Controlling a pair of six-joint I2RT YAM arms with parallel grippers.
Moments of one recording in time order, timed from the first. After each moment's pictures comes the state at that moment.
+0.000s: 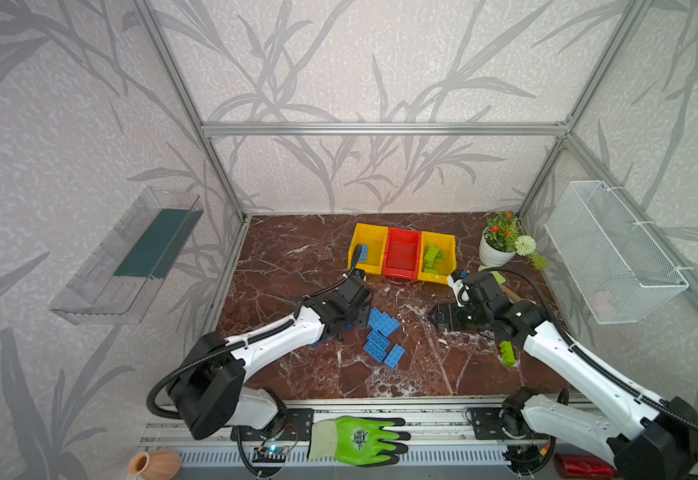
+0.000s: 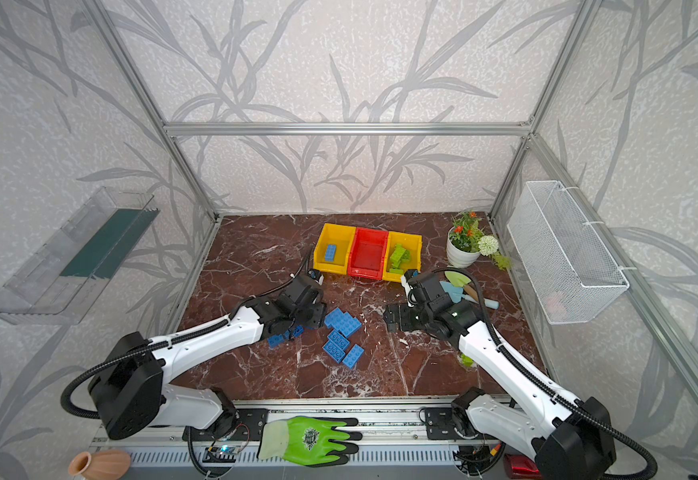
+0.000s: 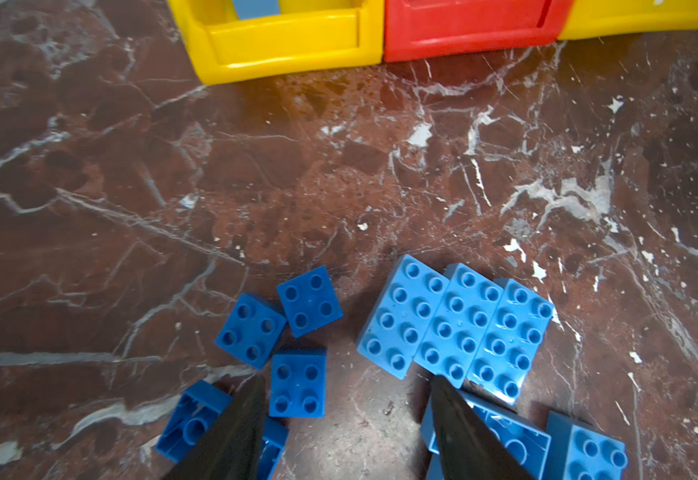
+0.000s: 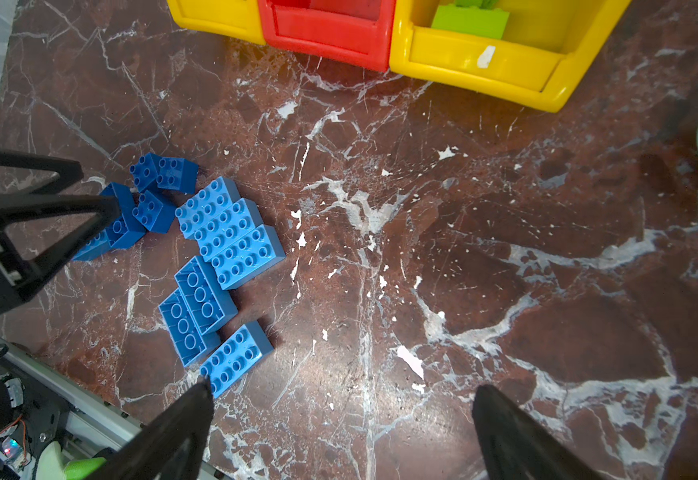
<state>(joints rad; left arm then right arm) -0.75 1.43 0.87 -0.42 -0.21 -0.37 0.53 1.04 0.82 -0.71 -0.10 0.42</state>
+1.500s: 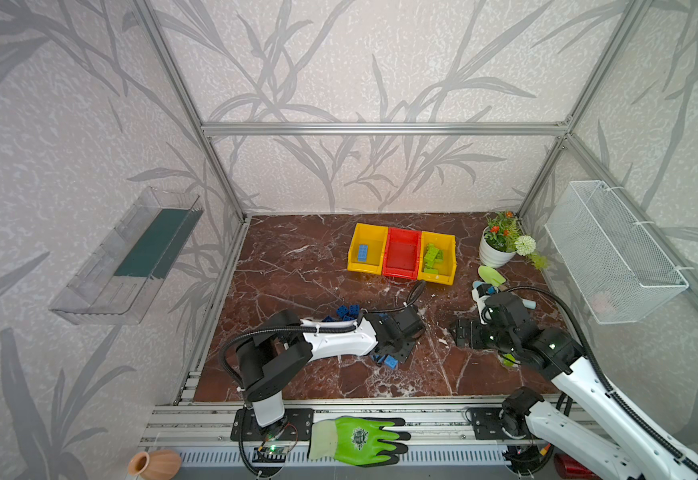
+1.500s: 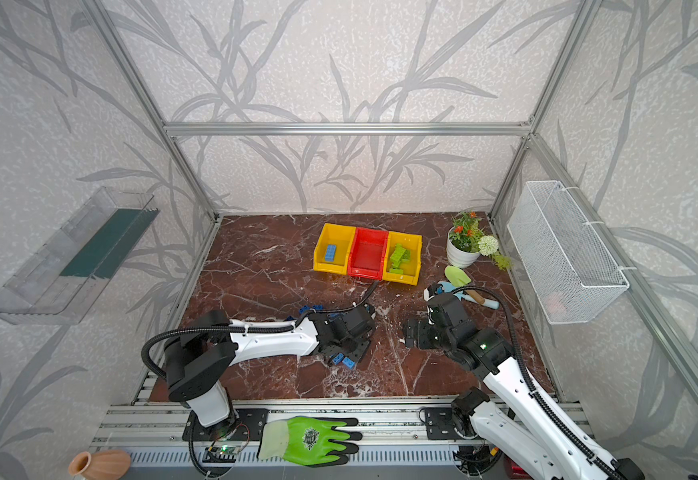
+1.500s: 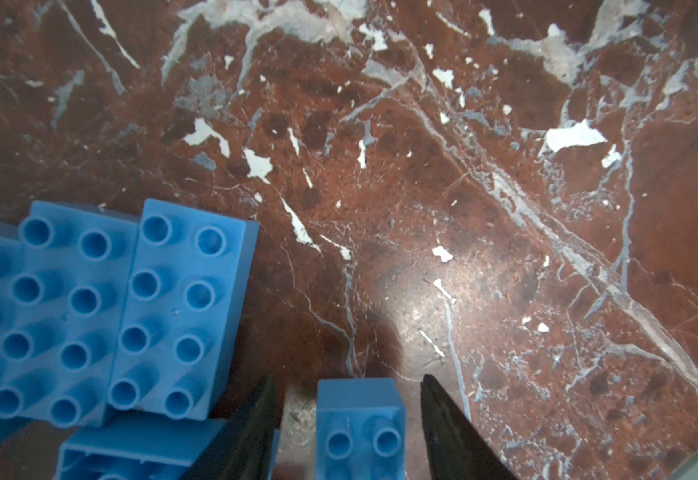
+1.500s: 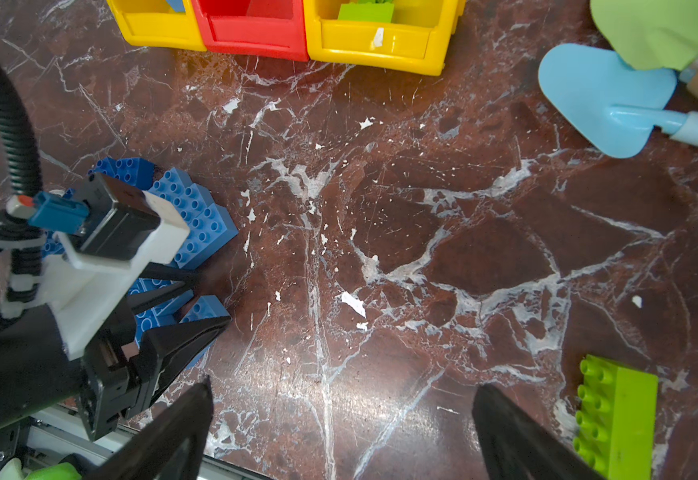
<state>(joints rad) -1.08 1.76 1.03 -0.41 -0.11 -0.47 0.53 0.76 0.73 -0.88 0.03 0.48</state>
